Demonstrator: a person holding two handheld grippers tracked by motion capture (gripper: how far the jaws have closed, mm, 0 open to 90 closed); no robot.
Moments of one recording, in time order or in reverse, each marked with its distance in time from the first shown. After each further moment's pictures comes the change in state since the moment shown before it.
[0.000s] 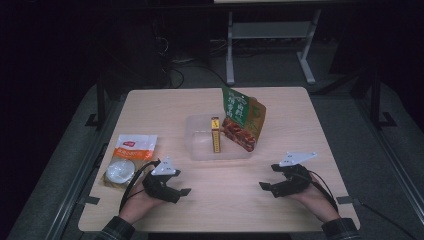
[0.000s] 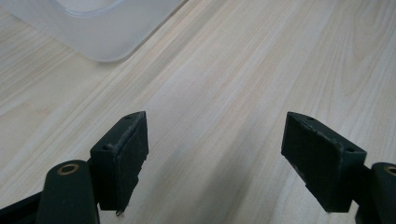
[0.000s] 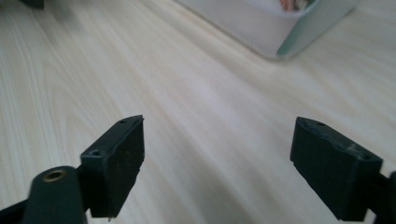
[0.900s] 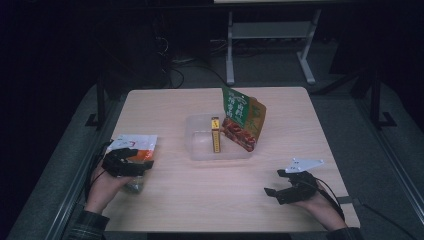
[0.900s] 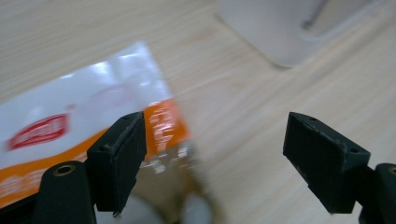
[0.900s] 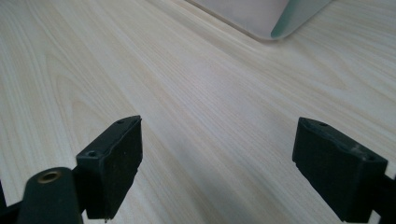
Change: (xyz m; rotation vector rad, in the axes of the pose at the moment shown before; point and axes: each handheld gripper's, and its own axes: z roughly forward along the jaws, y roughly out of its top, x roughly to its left) left arm 0.080 -0.013 -0.086 -0.054 0.300 -0.261; right arm 0.005 -0.016 -0.012 -0.008 -0.026 0.019
